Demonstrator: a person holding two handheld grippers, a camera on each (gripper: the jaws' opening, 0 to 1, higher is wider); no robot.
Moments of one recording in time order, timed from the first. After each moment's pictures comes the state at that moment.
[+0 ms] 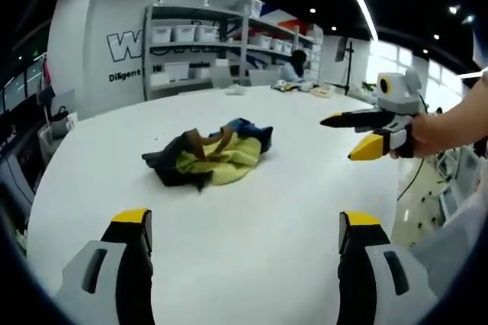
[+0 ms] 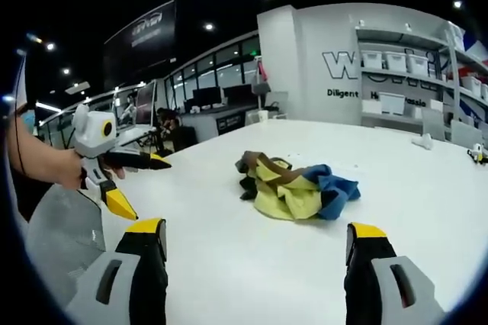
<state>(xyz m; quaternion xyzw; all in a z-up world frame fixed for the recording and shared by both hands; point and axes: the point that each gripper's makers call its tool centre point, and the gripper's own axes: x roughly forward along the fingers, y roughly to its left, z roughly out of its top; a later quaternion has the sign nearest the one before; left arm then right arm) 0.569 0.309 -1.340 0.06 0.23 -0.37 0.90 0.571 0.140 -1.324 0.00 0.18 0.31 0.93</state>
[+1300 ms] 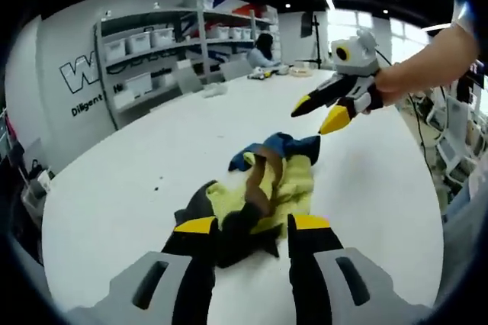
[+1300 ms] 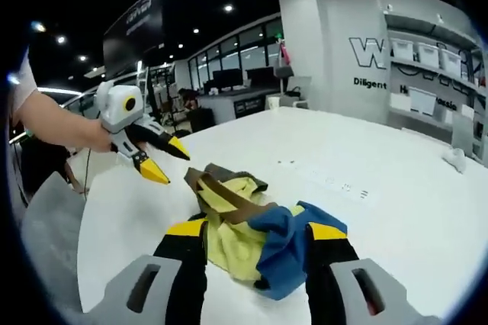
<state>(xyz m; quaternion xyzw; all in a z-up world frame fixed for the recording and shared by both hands) 0.739 0.285 -1.340 0.18 0.21 -0.47 0.84 0.736 0.130 -1.335 -0.04 0.23 0.39 0.89</state>
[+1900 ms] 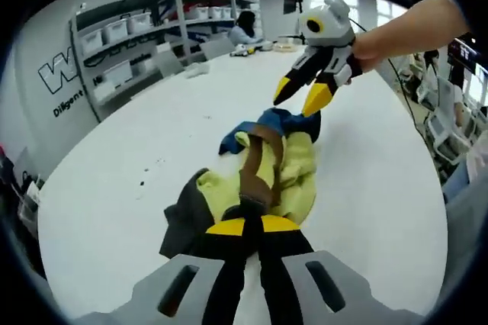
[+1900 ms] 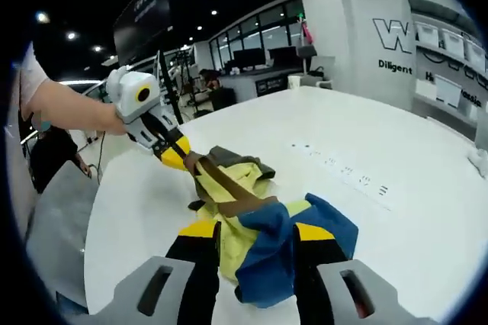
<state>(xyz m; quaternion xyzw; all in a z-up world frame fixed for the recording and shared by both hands) 0.747 0.280 -1.368 0.23 0.26 -0.49 0.80 0.752 0.135 -1.356 -0.05 0.29 0.45 0.84</state>
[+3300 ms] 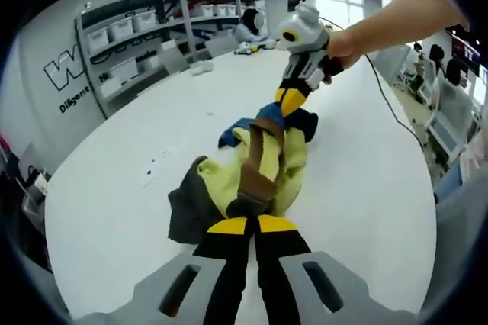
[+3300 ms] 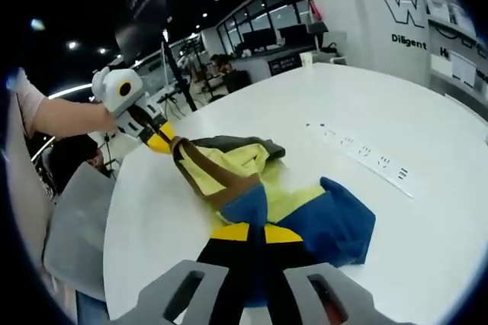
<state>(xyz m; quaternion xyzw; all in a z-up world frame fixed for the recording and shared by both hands) 0.715 0.300 -1.344 0.21 0.27 -0.47 0.81 0.733 0.133 -1.360 -0.04 0.34 0.49 0.80</state>
